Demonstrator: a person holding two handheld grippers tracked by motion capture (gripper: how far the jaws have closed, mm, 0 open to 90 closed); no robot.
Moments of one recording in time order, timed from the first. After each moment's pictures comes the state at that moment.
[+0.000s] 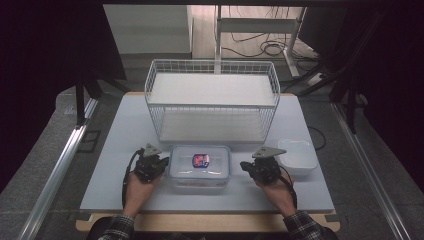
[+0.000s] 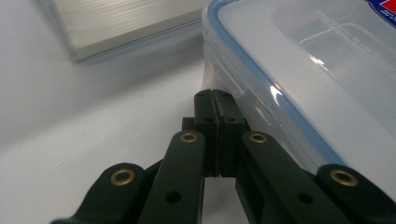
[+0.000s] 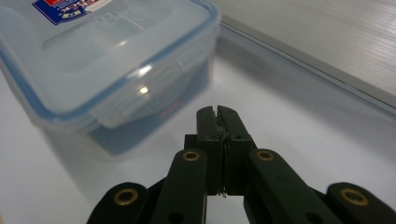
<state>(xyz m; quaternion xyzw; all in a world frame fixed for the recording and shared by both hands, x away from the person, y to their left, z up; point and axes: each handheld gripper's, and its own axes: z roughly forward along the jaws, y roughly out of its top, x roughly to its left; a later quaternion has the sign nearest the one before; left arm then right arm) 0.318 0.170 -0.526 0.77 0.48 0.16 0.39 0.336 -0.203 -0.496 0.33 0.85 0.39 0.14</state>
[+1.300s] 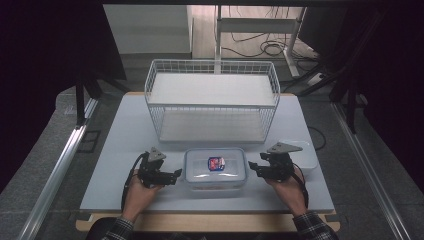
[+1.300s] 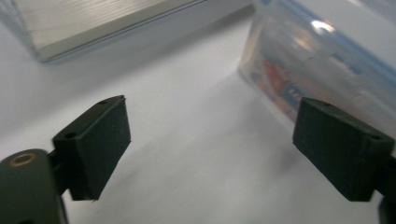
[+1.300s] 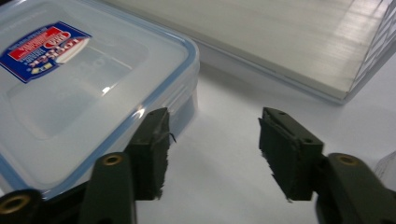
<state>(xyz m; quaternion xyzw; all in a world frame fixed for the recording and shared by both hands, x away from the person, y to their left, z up) 0.308 0.164 -0.529 0.79 0.46 0.17 0.37 0.342 -0.236 -0.483 0.38 0.82 0.40 0.17</state>
